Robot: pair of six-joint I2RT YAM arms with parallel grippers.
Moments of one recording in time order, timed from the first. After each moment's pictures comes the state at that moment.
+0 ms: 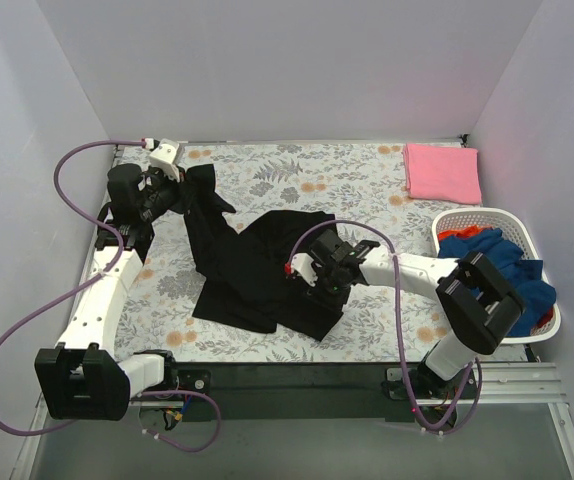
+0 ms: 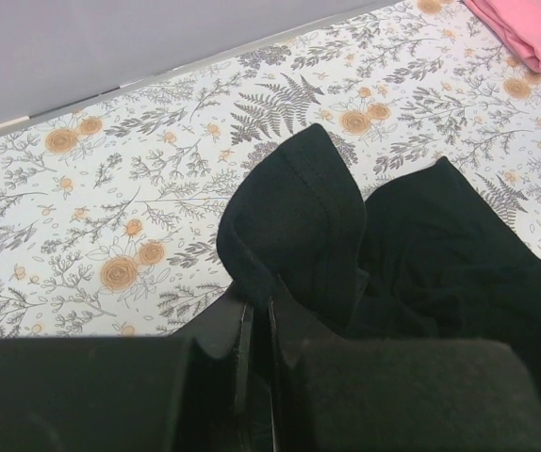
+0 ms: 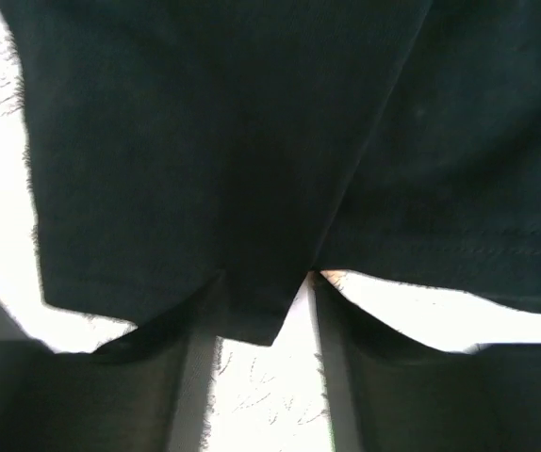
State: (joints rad) left arm -0.03 1.17 1.01 -0.13 0.46 0.08; right arm 0.81 1.60 0.91 -0.58 -0.29 -0.37
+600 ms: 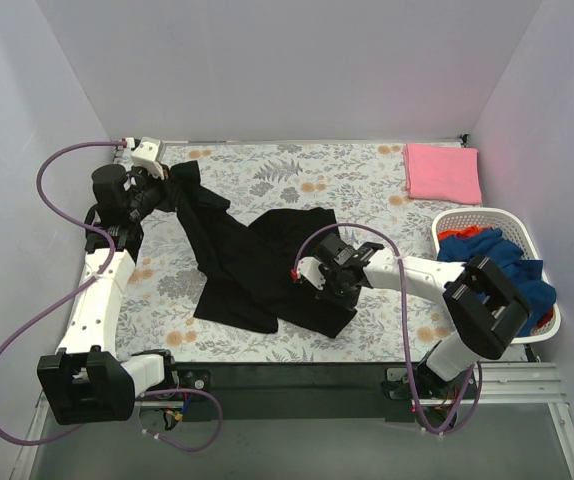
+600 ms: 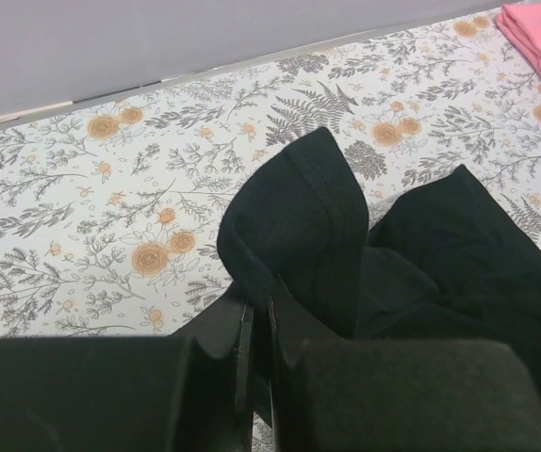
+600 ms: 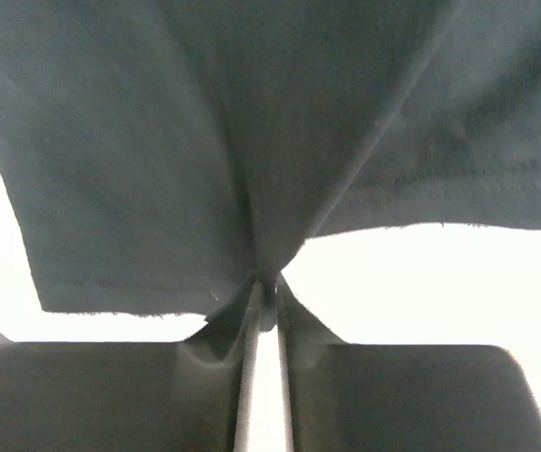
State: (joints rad) left arm 0.06 1.15 1.01 -0.13 0.47 0.05; right arm 0.84 1.56 0.89 -0.64 -0.11 -0.40
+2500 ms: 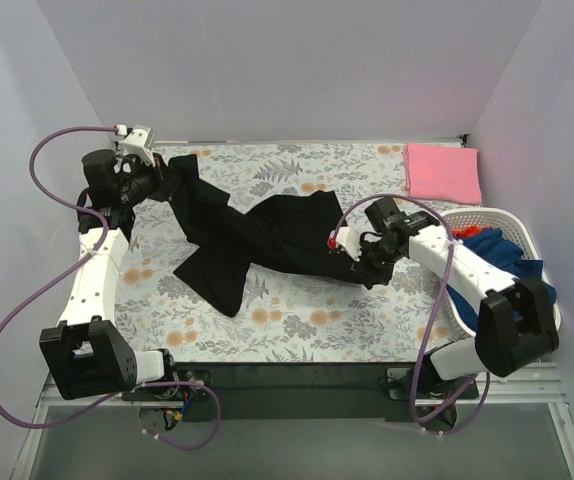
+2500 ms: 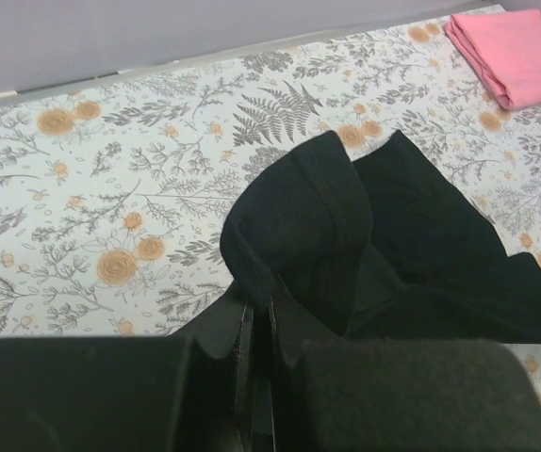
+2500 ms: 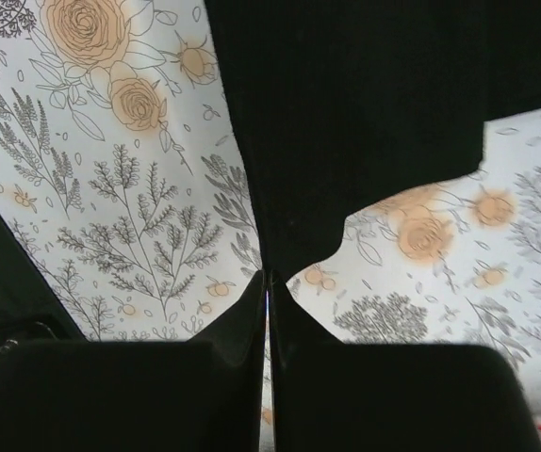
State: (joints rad) left arm 0.14 1.29 1.14 -0.17 0.64 0.00; right arm 0.47 1.37 1.00 -0.93 -0.33 -0.77
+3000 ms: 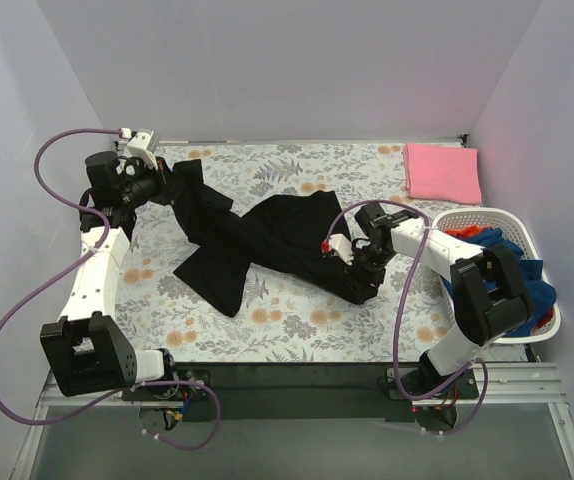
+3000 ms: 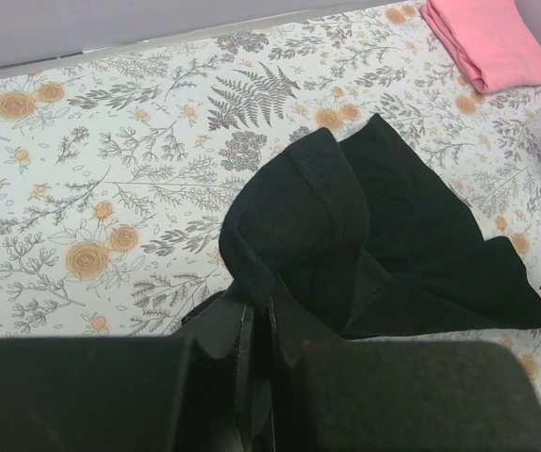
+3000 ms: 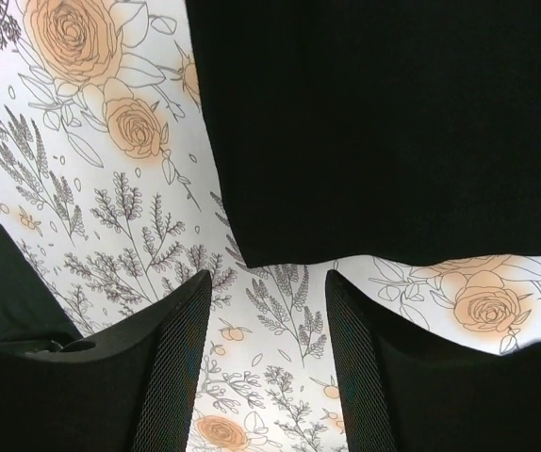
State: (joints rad) left arm 0.14 1.31 1.12 -0.19 0.70 -0.01; right arm 0.47 1.61 1.01 -0.89 -0.41 -0.75
